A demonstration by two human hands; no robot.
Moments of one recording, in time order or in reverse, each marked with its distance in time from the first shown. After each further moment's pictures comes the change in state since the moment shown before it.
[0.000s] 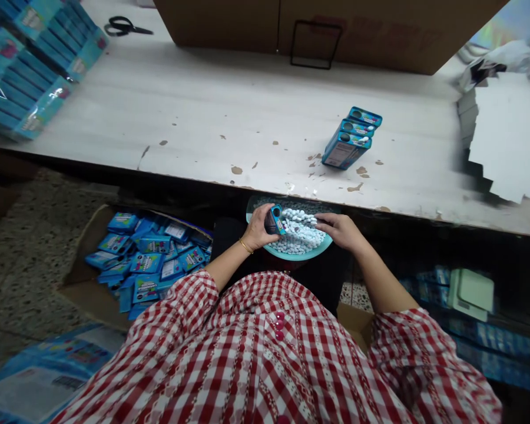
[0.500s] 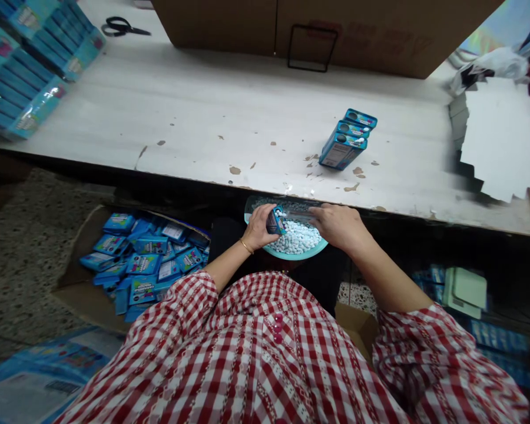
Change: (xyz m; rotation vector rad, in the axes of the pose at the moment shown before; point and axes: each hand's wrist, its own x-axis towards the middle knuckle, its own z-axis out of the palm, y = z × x) left_hand 0.002 0.009 0.002 0.121 -0.029 0.046; right_hand -0.005 -0.096 -0.031 -0.822 -0.138 0.057
